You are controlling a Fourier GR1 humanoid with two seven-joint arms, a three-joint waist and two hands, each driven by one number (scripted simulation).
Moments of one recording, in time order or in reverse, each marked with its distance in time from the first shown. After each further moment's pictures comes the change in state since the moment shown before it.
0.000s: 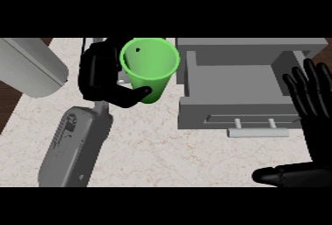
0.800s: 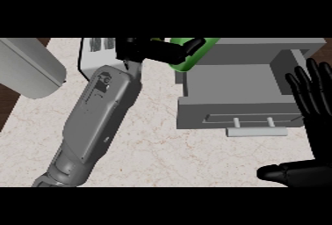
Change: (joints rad) left arm -0.379 -0.034 -0.008 0.300 -0.079 0.124 0.103; right arm -0.002 -0.012 -0.028 0.024 -0.026 0.019 -0.011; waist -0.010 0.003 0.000
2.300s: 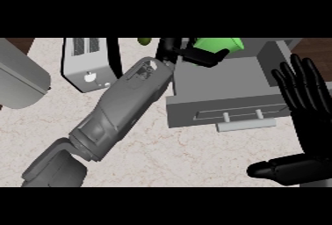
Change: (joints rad) left arm -0.320 -0.004 -0.411 0.641 0.353 0.196 -0.186; right arm -0.045 0.007 0.035 0.046 0.007 0.026 -0.029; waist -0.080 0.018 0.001
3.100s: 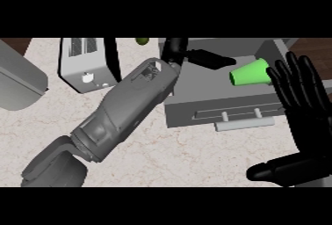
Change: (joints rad) left arm -0.017 0.000 -0.101 -0.025 0.129 0.040 -0.039; right arm -0.022 0.021 0.006 0.015 -0.058 0.017 -0.010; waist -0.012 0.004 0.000
